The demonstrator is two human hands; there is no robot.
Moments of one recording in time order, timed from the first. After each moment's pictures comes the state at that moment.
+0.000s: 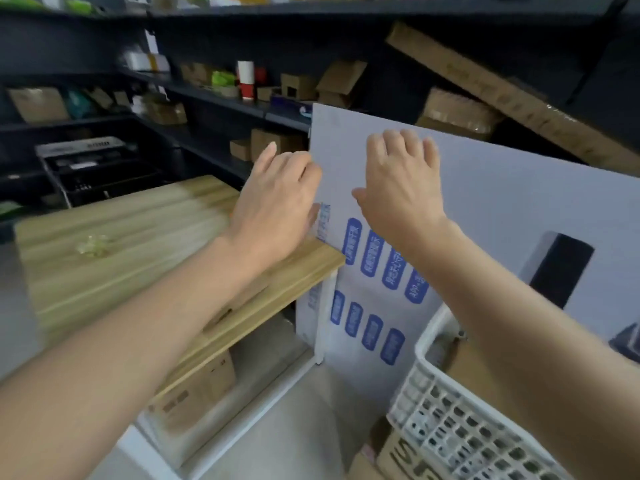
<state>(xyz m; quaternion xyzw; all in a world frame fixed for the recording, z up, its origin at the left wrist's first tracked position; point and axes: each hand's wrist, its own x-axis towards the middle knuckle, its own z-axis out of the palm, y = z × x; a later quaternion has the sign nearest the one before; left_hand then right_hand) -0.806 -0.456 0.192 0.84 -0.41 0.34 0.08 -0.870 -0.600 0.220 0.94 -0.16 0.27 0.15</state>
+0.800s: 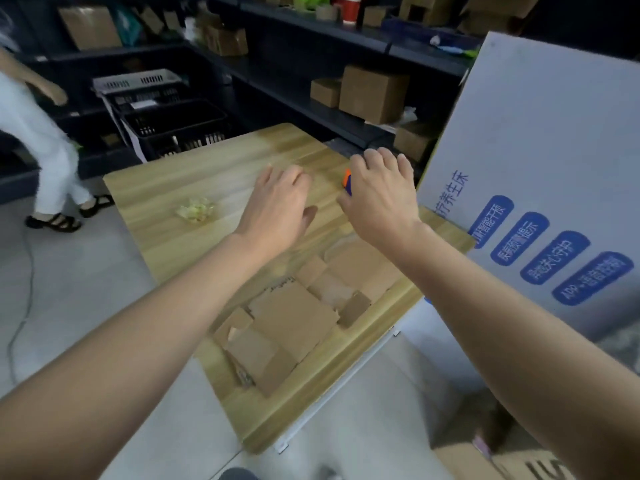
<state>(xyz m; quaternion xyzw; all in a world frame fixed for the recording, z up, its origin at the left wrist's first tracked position) -0.528 -0.222 0.082 0.91 -0.35 0.19 0.08 -0.582 -0.364 0.110 0.98 -0.09 0.17 0.08</state>
